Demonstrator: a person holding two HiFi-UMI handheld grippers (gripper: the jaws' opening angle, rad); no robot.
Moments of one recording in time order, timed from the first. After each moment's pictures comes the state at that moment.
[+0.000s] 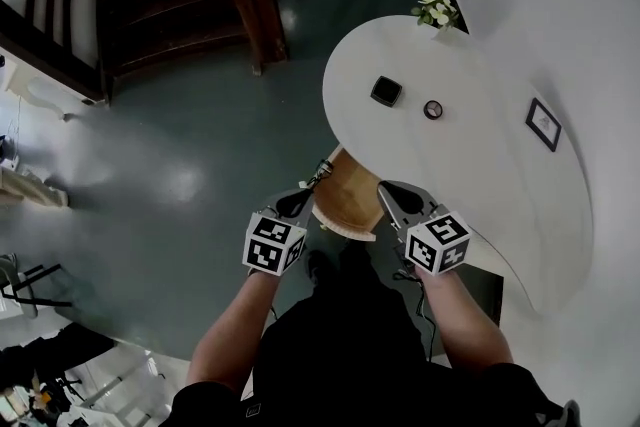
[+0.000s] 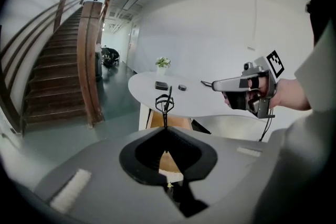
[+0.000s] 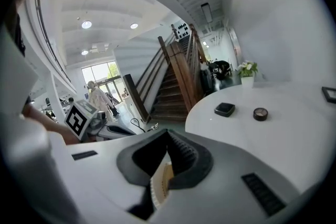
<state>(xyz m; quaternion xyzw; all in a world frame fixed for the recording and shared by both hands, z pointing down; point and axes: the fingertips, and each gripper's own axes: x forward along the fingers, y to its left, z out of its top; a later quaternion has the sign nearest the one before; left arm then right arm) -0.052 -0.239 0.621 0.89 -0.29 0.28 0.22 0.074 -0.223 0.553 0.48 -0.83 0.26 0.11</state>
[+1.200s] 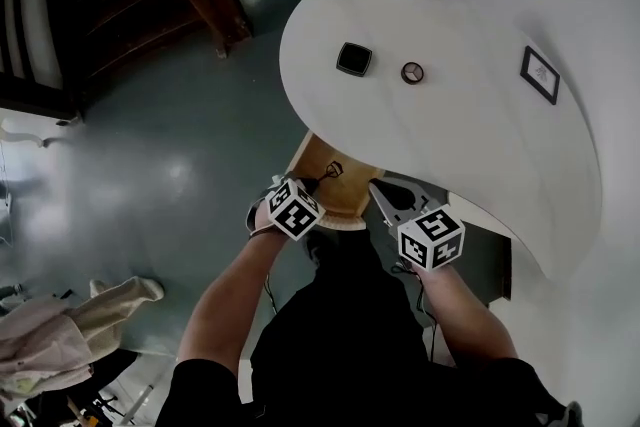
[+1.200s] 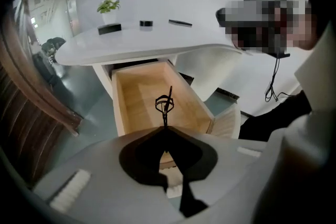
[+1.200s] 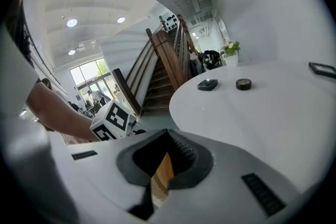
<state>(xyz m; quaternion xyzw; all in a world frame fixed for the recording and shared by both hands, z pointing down) 0.012 -0.216 0.780 0.84 -0.06 0.52 0.12 0.103 -0.201 0.628 0.50 -0.79 0.32 0.13</state>
